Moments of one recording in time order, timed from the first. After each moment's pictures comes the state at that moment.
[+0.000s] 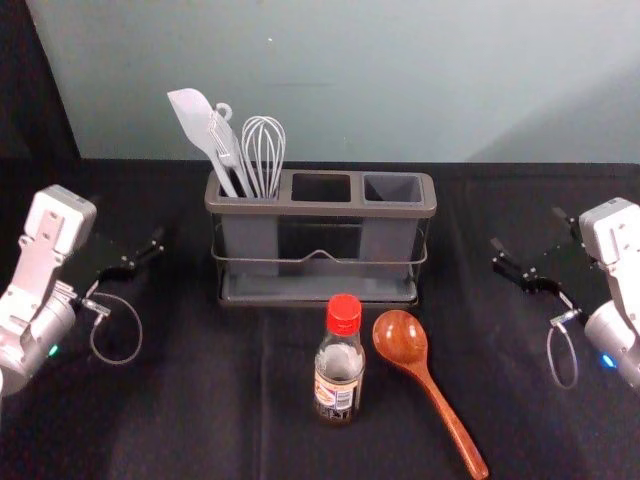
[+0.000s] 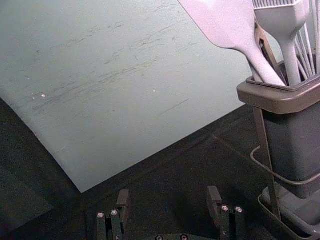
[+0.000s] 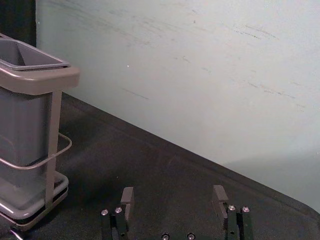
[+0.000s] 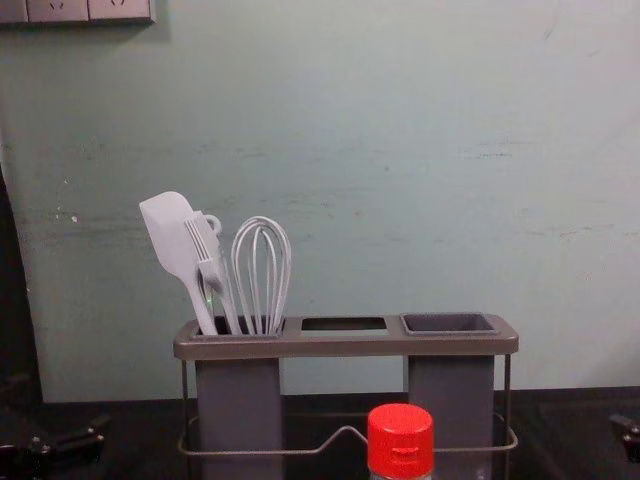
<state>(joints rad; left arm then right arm) -0.20 0.60 0.45 -1.41 -0.25 -0.12 0.03 0.20 0.60 -0.45 -1.41 0.25 -0.12 -0.03</state>
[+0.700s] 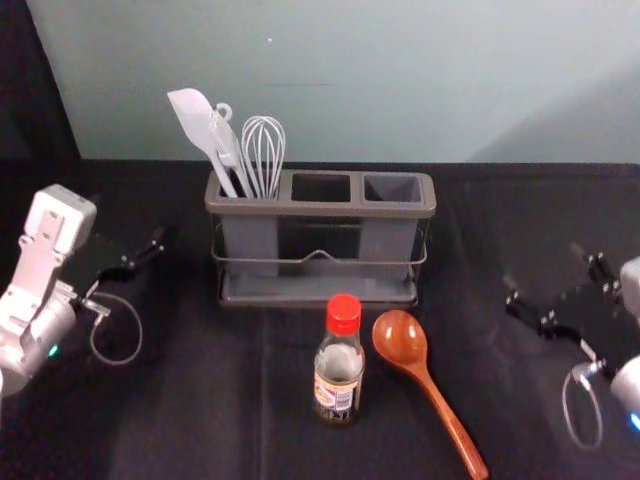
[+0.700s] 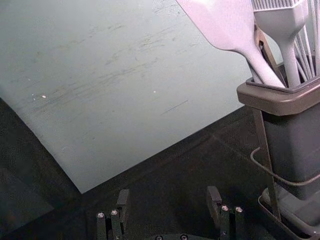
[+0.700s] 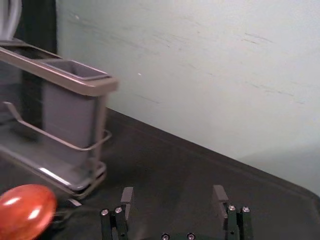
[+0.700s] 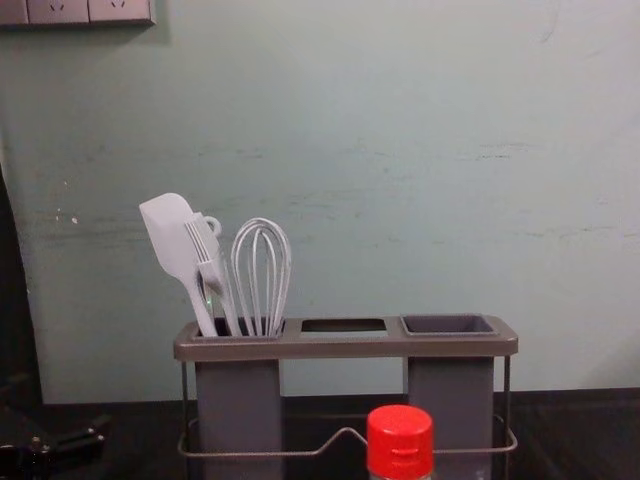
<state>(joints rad) -0.20 0.60 0.45 -1.41 -0.25 -0.12 0.03 -0.05 0.67 -0.34 -1.63 0.28 -0.15 -0.05</state>
